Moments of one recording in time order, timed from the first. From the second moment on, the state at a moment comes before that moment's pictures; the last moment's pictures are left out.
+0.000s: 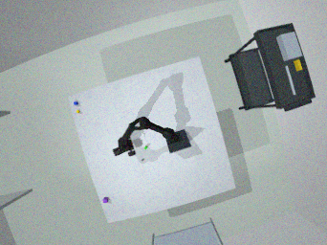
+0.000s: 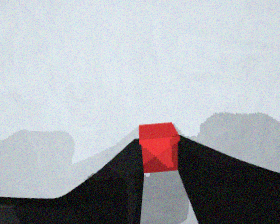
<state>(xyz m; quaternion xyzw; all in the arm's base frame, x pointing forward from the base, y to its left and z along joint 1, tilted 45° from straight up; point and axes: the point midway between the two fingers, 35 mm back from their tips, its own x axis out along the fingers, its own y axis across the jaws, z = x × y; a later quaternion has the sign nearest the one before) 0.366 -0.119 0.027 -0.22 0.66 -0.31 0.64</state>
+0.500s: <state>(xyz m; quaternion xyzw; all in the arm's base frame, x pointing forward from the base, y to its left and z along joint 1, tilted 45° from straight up) 0.368 -0.090 0.055 -0.23 0.67 -0.31 0.64</state>
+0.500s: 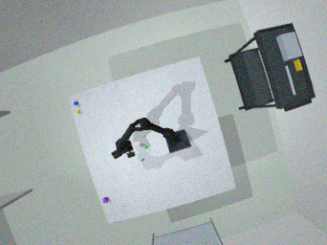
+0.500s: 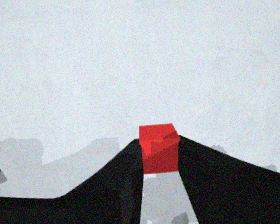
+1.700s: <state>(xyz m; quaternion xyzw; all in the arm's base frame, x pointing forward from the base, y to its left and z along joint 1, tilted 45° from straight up) 0.343 -0.007 0.088 -0.23 0.67 -0.30 0.64</state>
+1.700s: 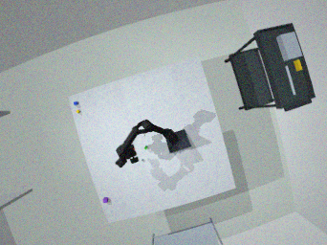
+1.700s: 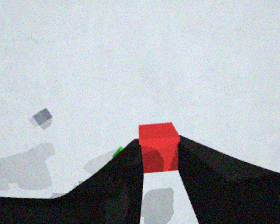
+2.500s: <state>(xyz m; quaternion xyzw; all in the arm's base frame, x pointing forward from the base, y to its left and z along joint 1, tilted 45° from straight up) 0.262 0.031 0.053 -0.23 0.67 -0.30 0.64</state>
